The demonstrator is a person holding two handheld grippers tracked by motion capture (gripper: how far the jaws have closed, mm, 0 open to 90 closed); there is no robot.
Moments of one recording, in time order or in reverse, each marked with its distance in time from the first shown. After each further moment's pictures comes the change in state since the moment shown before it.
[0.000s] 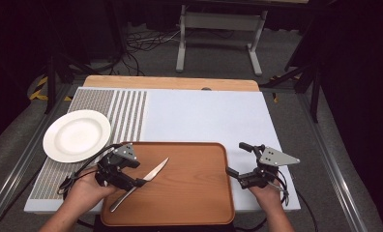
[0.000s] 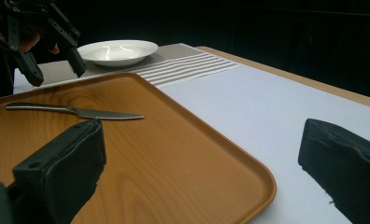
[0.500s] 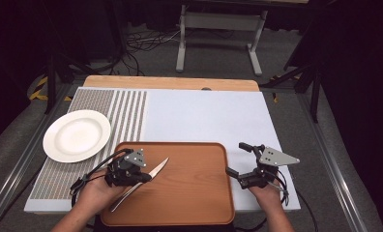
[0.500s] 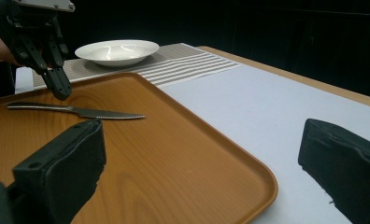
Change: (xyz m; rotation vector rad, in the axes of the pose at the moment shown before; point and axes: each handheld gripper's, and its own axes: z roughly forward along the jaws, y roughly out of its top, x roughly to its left) left arm -0.005 0.006 0.023 0.047 -0.015 0.083; right arm 0.000 0.000 0.000 0.000 0.005 0.000
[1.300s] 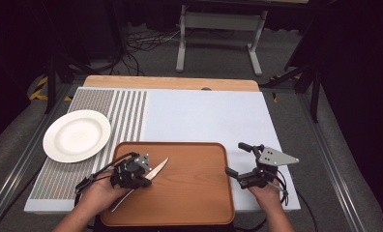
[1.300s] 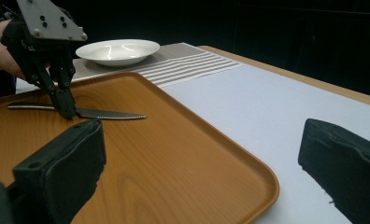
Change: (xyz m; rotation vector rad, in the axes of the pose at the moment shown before) left arm 0.005 -0.001 0.023 0.140 -0.022 0.000; right arm 0.000 0.000 0.001 0.003 0.002 0.001
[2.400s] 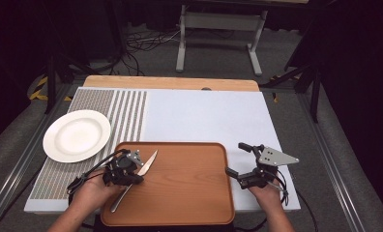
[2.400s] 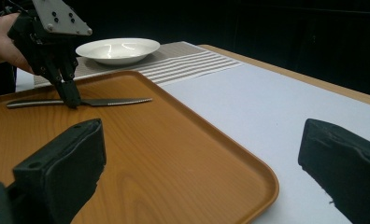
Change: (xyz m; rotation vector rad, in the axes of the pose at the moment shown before) left arm 0.013 -0.017 -0.011 0.010 0.036 -0.102; right arm 0.000 0.000 0.000 0.005 0.001 -0.003
